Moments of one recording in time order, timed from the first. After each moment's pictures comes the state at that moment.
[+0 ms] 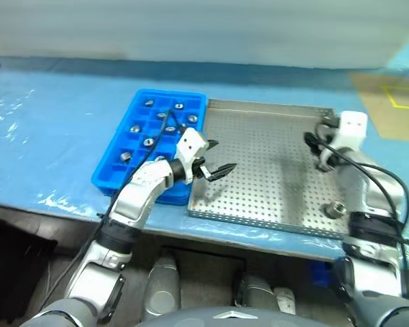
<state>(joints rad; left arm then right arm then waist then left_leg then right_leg) -0.52 0.20 -0.24 0.03 -0.25 0.32 -0.74 -0.47 -0.45 -0.43 0.04 0.18 0.84 0.19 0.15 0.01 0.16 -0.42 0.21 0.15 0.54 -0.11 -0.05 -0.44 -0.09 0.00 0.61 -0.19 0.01</state>
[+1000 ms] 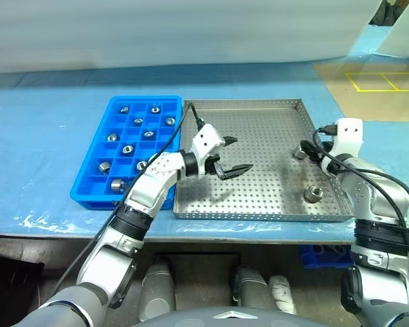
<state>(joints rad) -0.61 0.15 -0.27 0.16 -0.19 0.20 -0.83 -0.47 -0.47 -0.30 0.00 0.24 0.85 0.26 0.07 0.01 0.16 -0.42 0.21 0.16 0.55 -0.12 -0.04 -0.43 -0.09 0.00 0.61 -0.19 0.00</state>
